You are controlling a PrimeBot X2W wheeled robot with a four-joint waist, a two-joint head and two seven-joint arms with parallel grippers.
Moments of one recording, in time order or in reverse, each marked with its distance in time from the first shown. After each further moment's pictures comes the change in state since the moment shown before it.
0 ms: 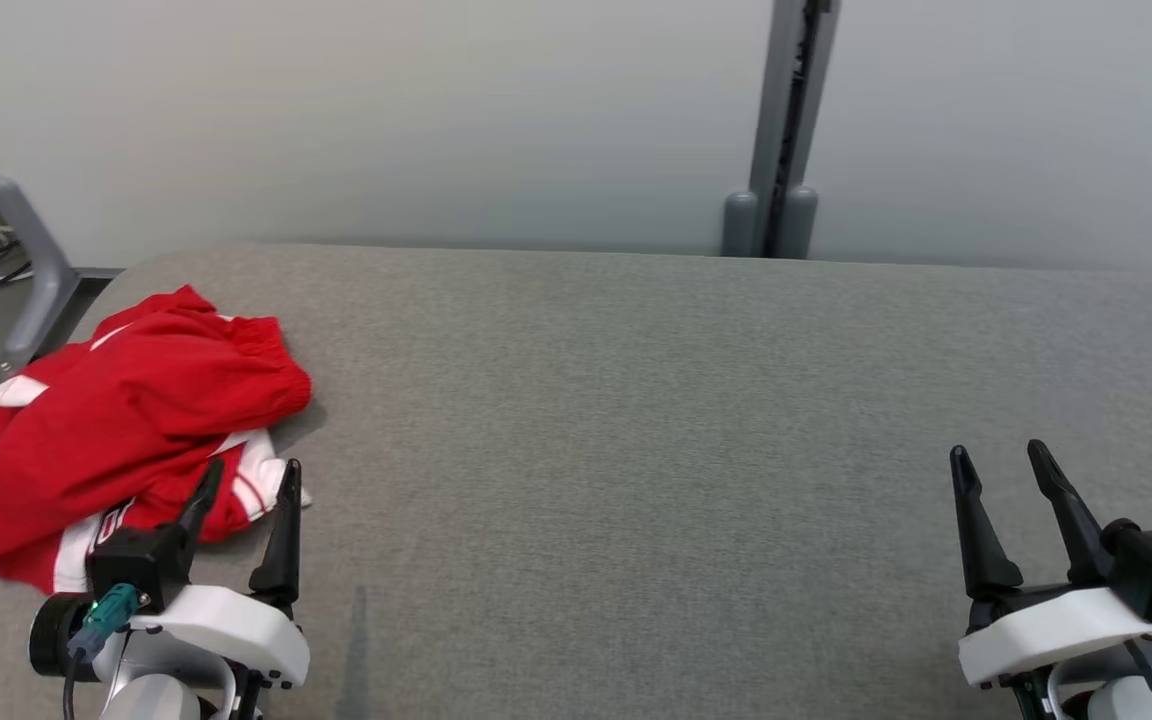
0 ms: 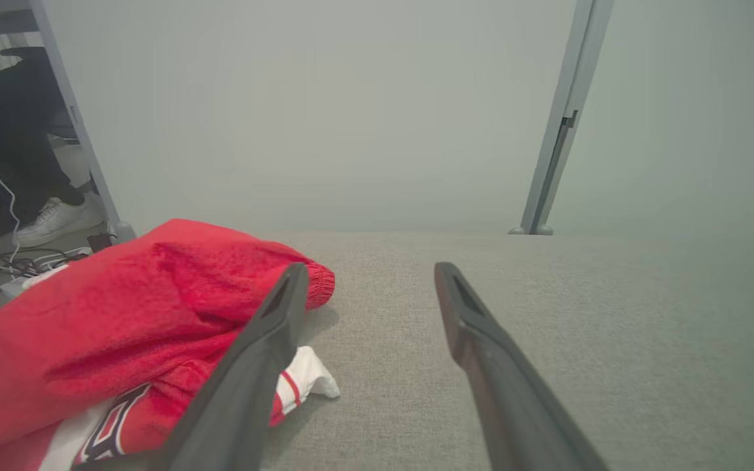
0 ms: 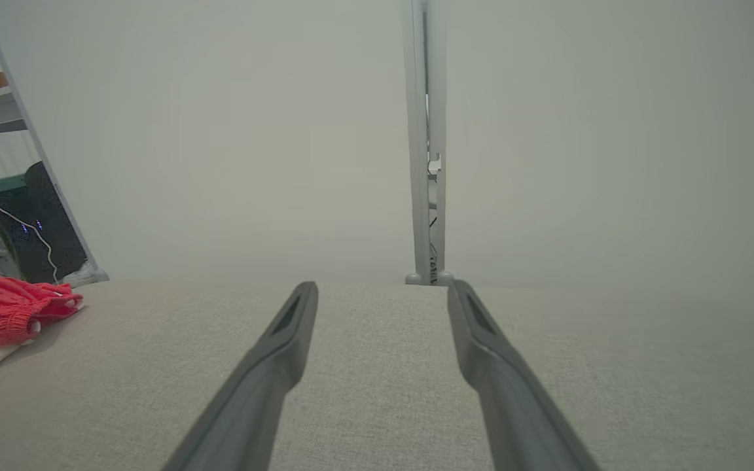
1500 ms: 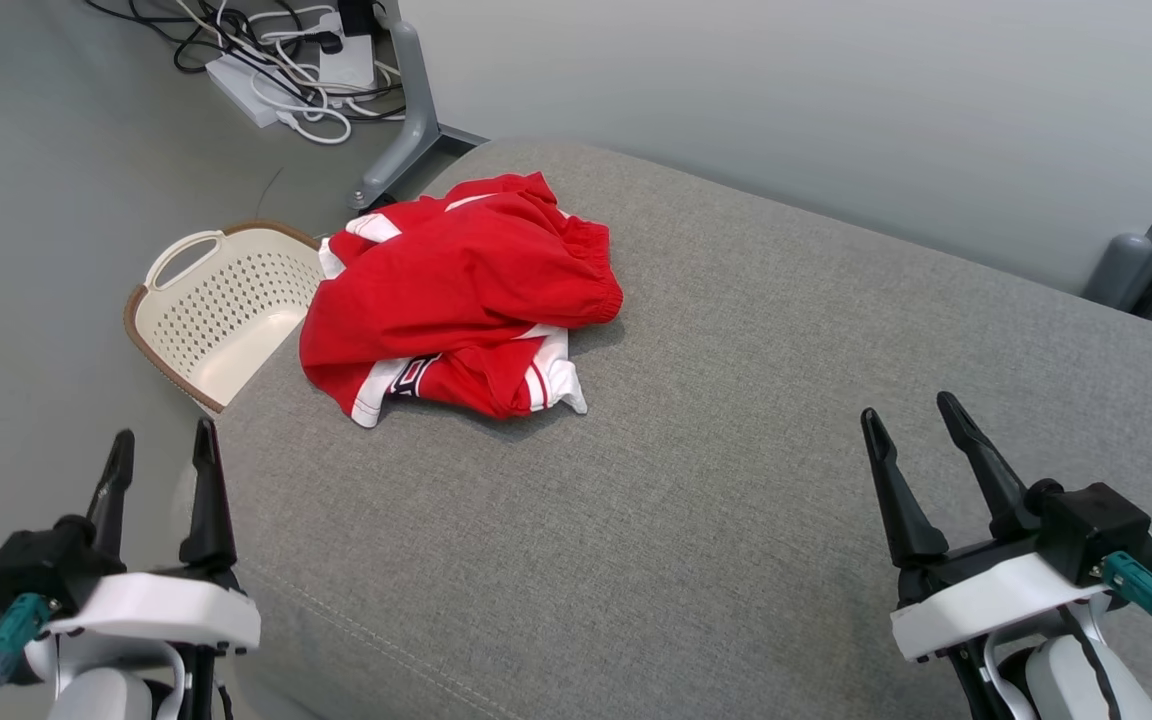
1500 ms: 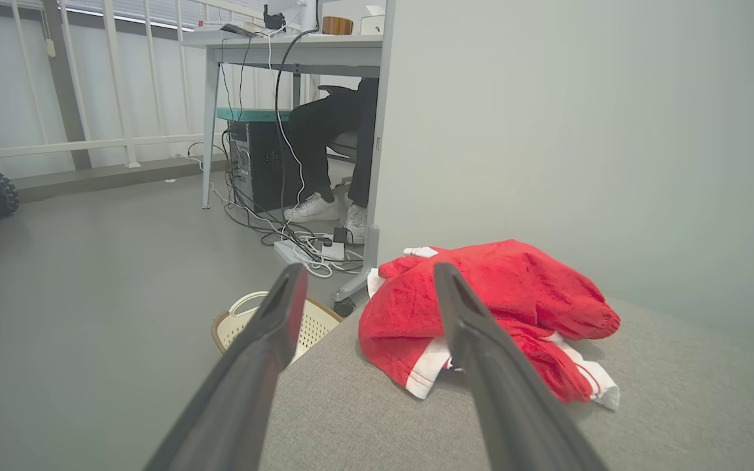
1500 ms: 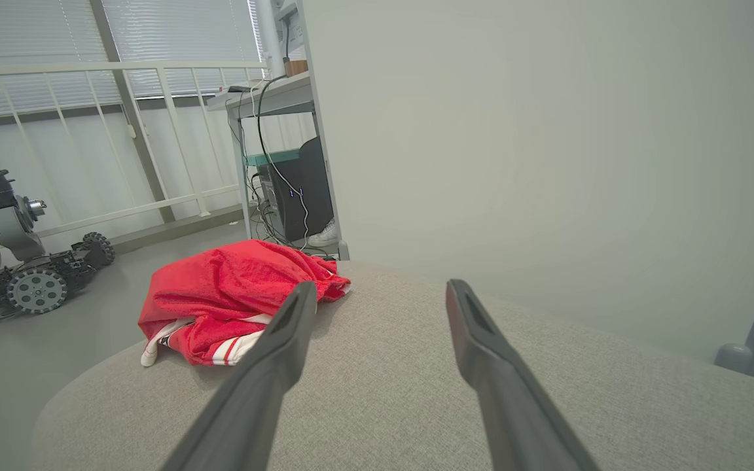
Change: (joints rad) left arm 0.041 -0.015 0.114 -0.129 -0.067 0.056 -0.019; right arm -0.065 0.000 0.152 -0.060 0.026 0.001 0.012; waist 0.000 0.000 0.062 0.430
